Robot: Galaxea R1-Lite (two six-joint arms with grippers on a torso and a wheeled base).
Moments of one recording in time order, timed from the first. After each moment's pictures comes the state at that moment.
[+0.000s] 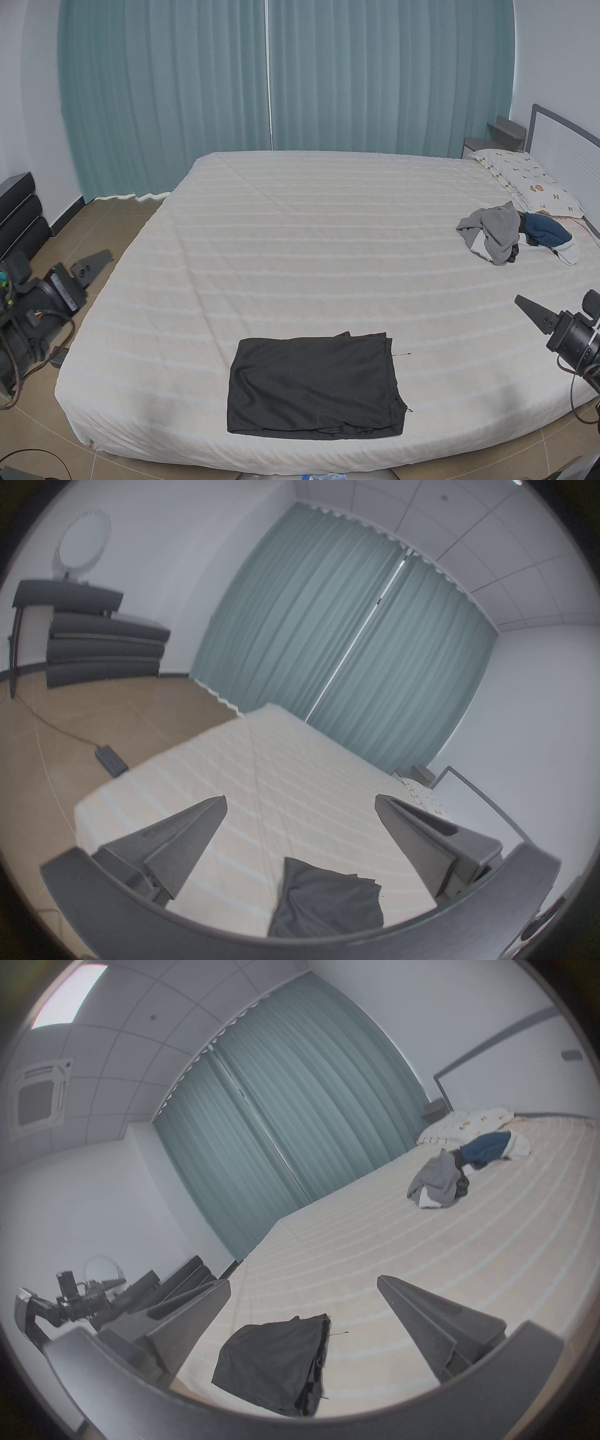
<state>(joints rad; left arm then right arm) -0.29 1.04 -0.47 -0.40 0.29 -0.58 -0.04 1.25 -0.02 -1.16 0.37 0.44</state>
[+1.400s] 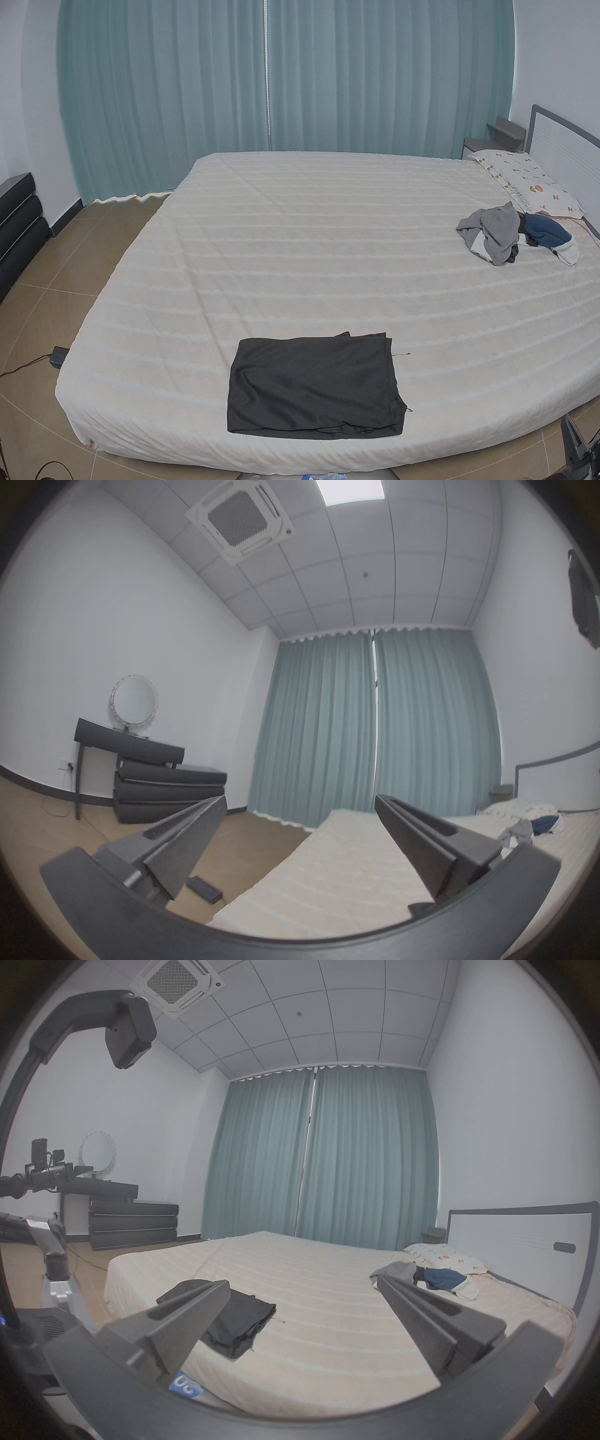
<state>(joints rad) 0.00 0.01 -0.14 -0.27 0.39 -0.02 0.00 0.01 -0.09 -0.07 0.22 -0.13</state>
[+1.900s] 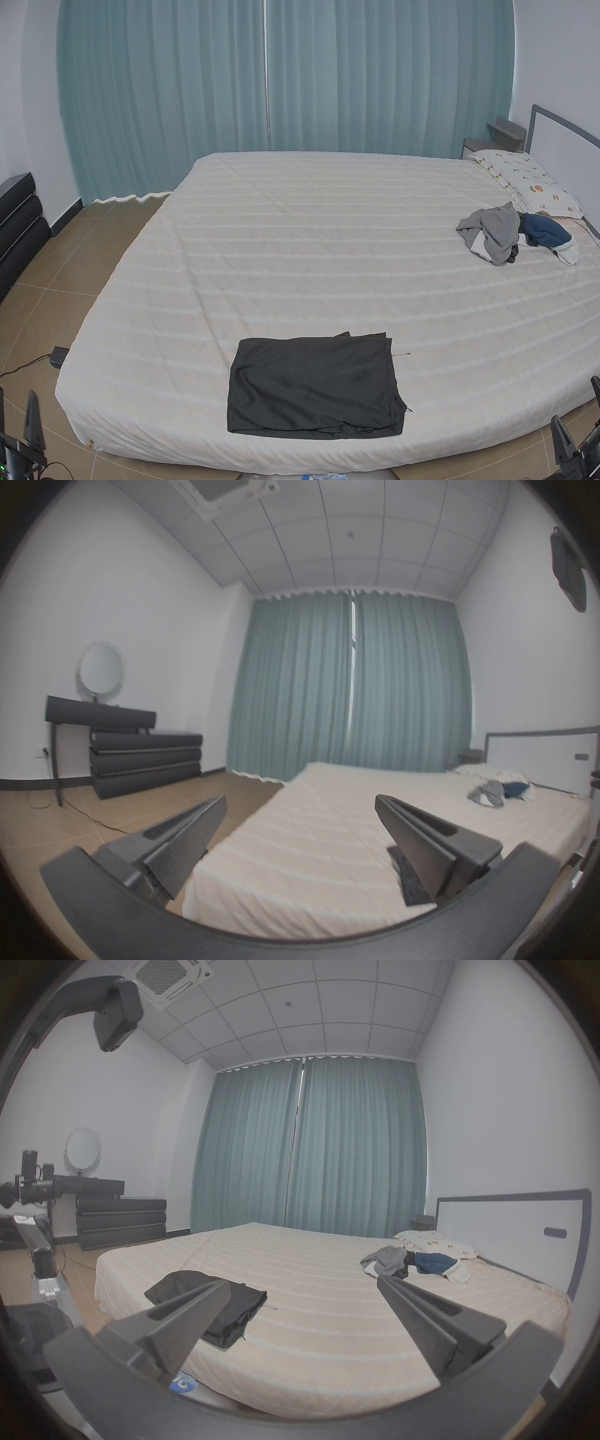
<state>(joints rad) 0.00 0.01 -0.02 -0.08 0.20 -0.10 0.00 0.01 -0.02 -0.07 0.17 -0.09</state>
